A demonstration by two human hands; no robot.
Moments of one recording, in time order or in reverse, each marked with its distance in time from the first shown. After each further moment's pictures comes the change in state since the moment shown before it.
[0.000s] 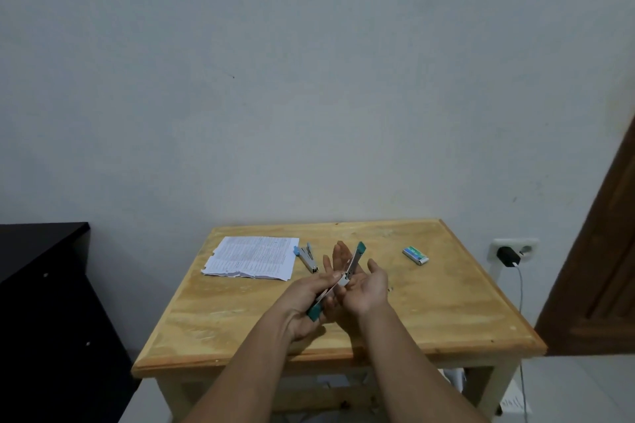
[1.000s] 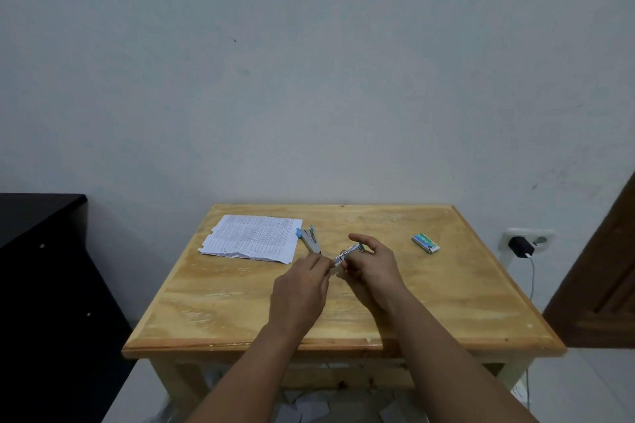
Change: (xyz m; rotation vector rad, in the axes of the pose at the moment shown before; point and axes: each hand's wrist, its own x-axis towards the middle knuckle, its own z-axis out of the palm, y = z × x) left_hand 0.030 -0.035 -0.033 1.664 0.574 1.055; right_hand 0.009 -0.027 -0.014 -1.234 0.107 -0.400
